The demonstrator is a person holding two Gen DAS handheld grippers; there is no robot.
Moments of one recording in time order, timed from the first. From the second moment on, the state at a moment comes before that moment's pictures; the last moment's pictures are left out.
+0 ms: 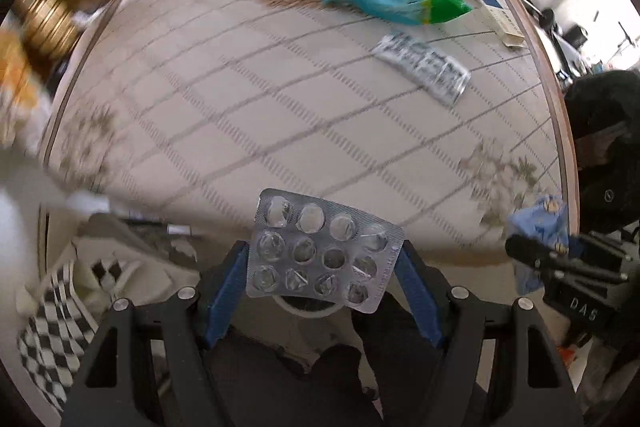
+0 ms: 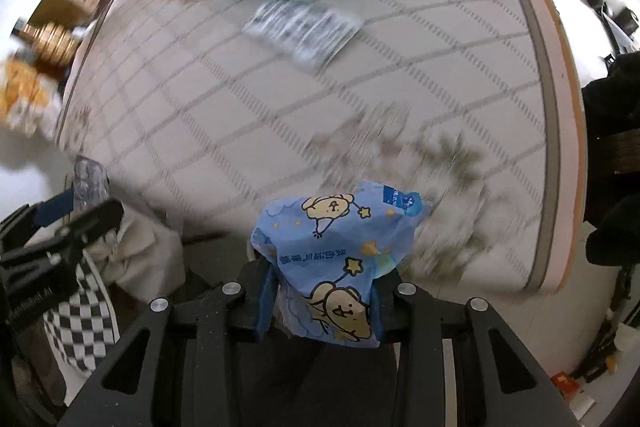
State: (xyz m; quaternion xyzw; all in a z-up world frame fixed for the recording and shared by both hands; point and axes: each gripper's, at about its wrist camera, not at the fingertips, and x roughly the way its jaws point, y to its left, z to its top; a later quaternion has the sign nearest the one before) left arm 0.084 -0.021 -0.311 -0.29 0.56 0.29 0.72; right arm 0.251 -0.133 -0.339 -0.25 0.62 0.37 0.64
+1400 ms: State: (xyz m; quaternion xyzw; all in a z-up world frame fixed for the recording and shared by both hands) left arm -0.053 -0.015 -0.763 -0.55 0.57 0.28 0.54; right arm 0.138 -0.119 -0.844 -0.29 0.70 0.35 0.54
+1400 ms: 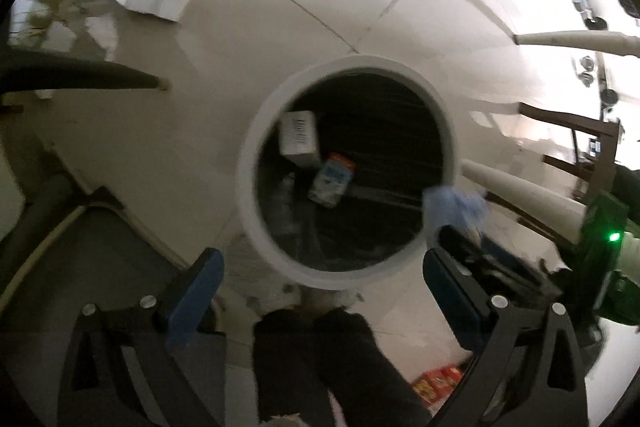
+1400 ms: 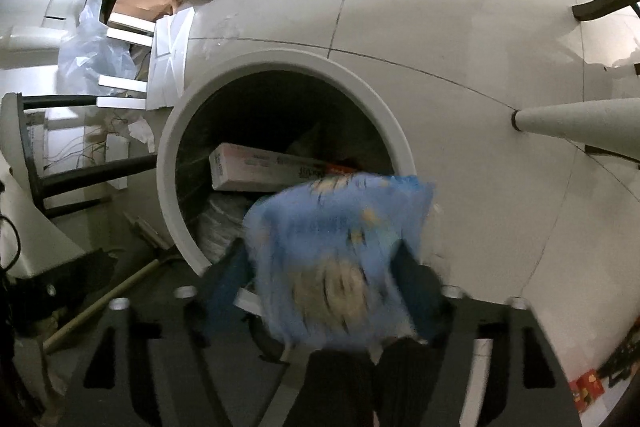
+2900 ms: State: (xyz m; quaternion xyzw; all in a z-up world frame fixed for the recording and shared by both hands) left arm -0.085 -0.068 -0.408 -0.37 0.58 0.44 0.57; right arm 0.109 -0.155 -0.414 -0.31 0.62 0.36 0.63
